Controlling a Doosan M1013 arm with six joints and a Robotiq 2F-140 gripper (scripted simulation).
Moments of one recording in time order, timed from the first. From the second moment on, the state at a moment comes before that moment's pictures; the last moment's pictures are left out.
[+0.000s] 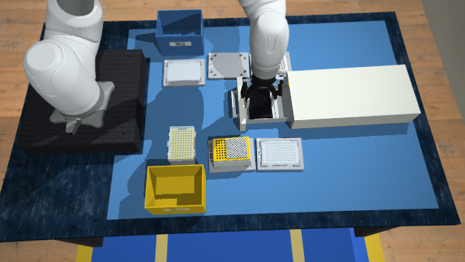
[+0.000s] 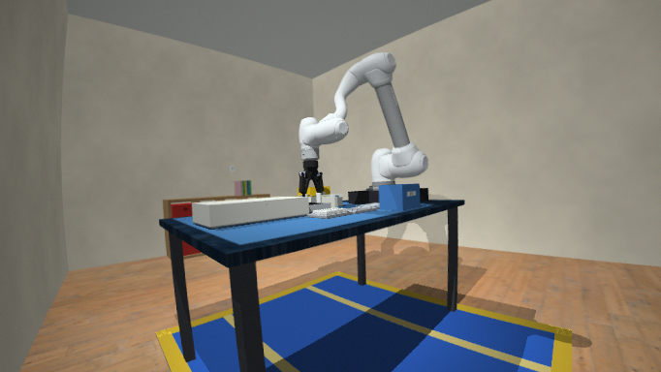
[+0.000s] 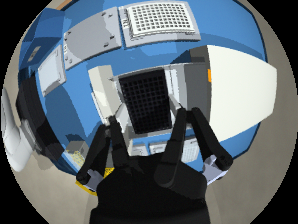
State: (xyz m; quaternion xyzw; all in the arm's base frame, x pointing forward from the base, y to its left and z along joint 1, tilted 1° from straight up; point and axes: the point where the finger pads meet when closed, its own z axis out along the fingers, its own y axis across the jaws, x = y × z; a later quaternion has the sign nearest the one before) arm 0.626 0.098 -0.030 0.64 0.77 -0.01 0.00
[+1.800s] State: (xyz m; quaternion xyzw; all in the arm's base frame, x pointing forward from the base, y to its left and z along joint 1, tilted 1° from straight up) arm 0.628 0.098 -0.043 0.64 0.77 0.00 0.00
